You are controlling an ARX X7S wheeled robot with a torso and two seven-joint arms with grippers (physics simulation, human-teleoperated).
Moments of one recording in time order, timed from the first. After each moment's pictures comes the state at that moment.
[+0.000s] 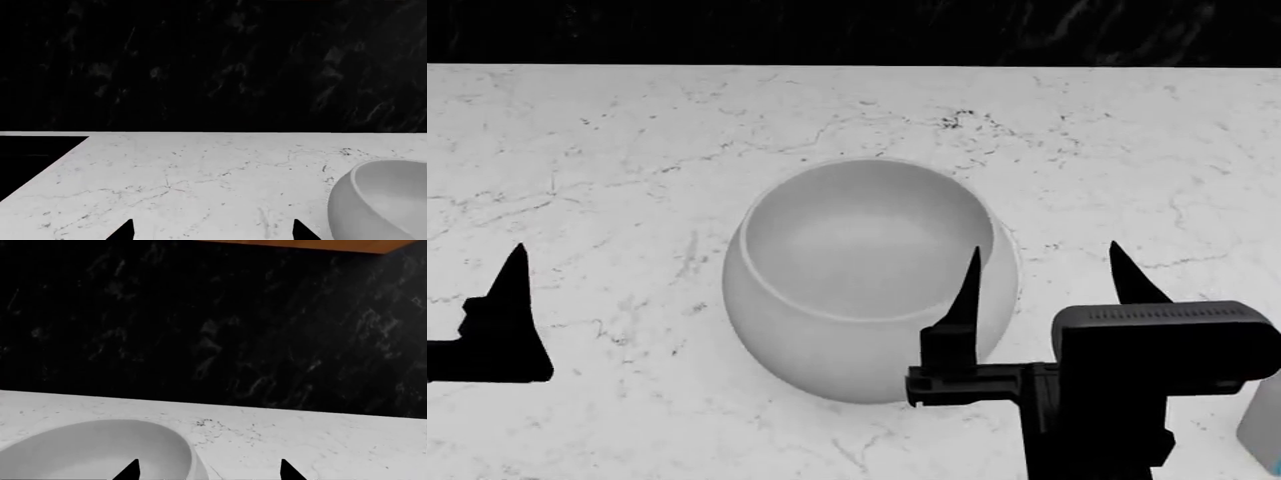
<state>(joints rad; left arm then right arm) -0.45 -0.30 -0.10 0.68 -0.52 -1.07 -0.25 0.34 0.28 -0.08 -0.49 0.26 0.59 0.18</state>
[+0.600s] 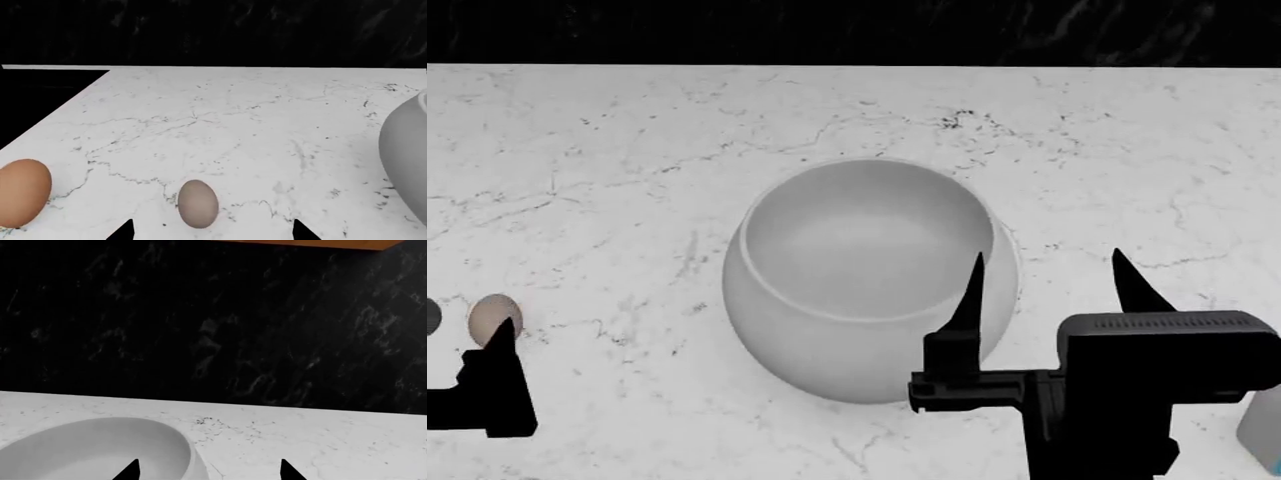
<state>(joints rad) -0.42 -0.33 -0.15 0.62 -0.57 -1.25 -0.31 0.32 0.28 -0.08 -0.49 0.28 0.58 0.19</state>
